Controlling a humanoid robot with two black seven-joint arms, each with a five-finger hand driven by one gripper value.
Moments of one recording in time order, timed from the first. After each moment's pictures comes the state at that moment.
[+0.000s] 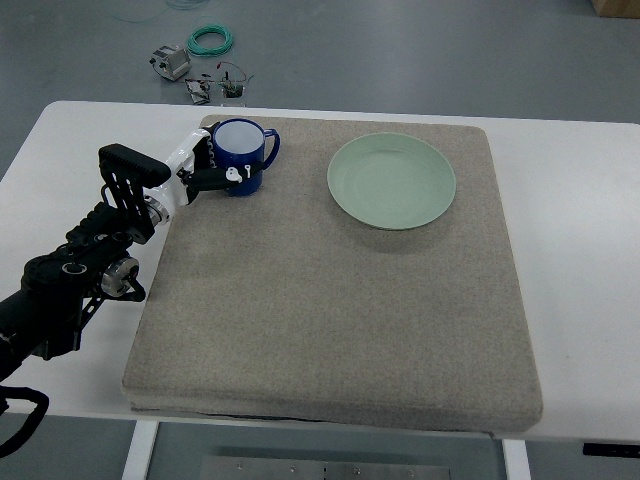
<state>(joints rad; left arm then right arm) -0.75 0.20 -0.62 -0.50 0.68 -0.16 -0.57 0.04 0.00 0.01 0.17 0.01 -0.09 0.01</state>
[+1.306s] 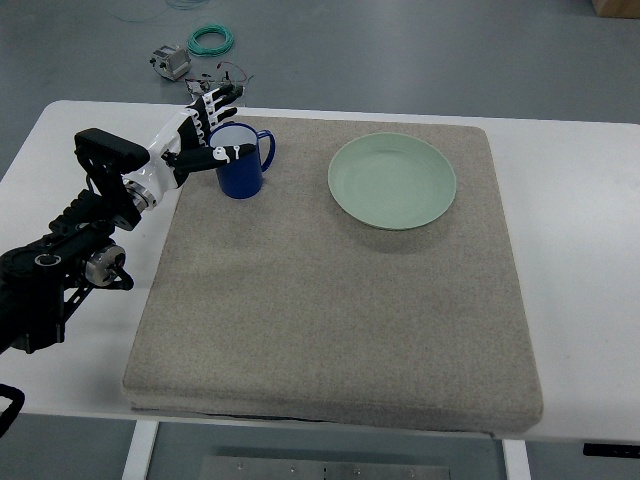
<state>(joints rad) -0.74 0.29 -0.64 -0.65 0.61 -0.16 -0.57 0.04 0.00 0.01 0.17 0.01 -0.09 0.01</state>
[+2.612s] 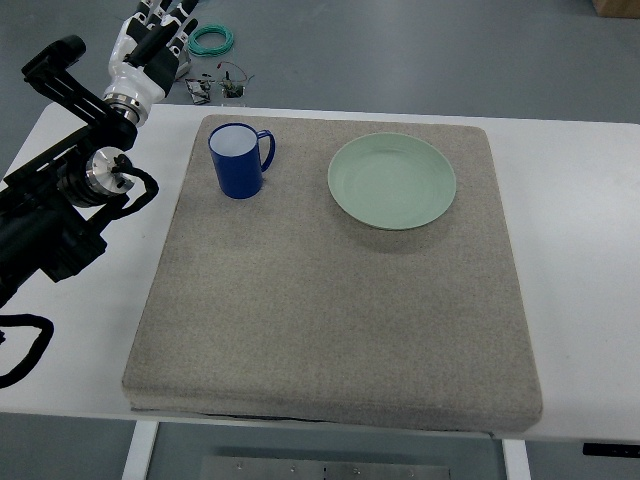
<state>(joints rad) -0.98 0.22 -0.70 -0.53 -0.15 -0.15 -0.39 0.04 0.00 0.01 0.17 0.01 -0.09 0.01</state>
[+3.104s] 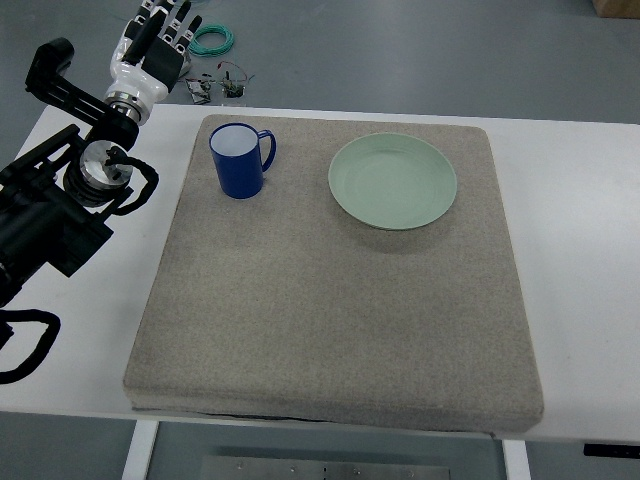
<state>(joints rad) -0.99 0.20 -0.70 -0.47 -0.29 -0.27 -0.35 0.04 0.00 0.01 0.17 0.01 -0.09 0.01</state>
